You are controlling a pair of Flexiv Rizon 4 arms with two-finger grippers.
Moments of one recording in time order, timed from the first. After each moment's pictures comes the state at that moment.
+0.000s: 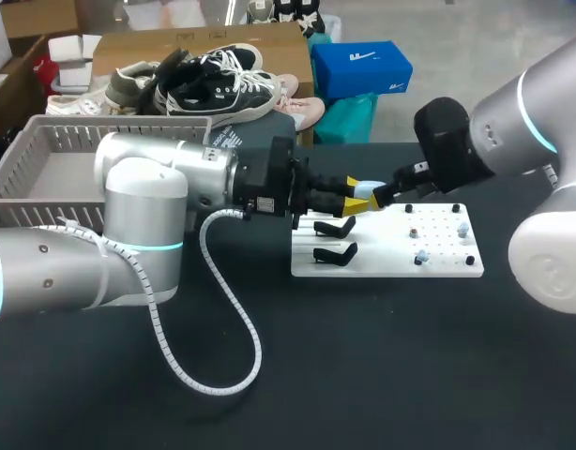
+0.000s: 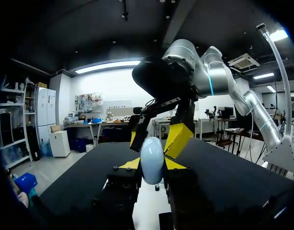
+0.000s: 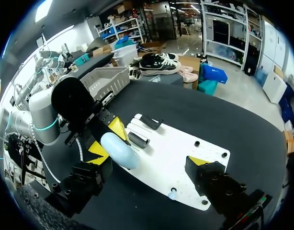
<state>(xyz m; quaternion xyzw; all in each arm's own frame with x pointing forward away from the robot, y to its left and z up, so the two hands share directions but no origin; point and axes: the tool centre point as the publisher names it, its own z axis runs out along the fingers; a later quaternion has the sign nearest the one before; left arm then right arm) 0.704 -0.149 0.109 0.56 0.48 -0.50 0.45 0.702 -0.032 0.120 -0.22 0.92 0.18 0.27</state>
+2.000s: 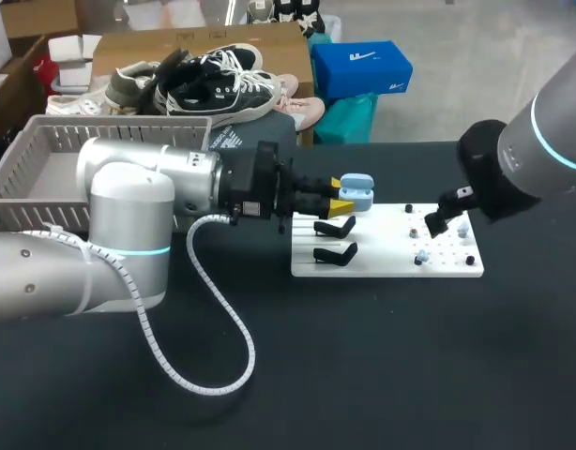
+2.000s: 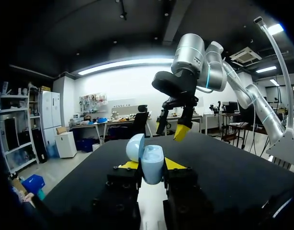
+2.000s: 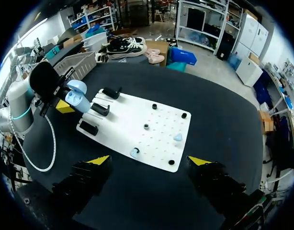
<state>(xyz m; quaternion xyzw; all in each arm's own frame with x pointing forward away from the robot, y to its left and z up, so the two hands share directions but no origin) 0.710 -0.128 0.102 0.57 0.48 -0.47 0.47 0.659 -0.115 0.103 -0.16 0.96 0.05 0.23</state>
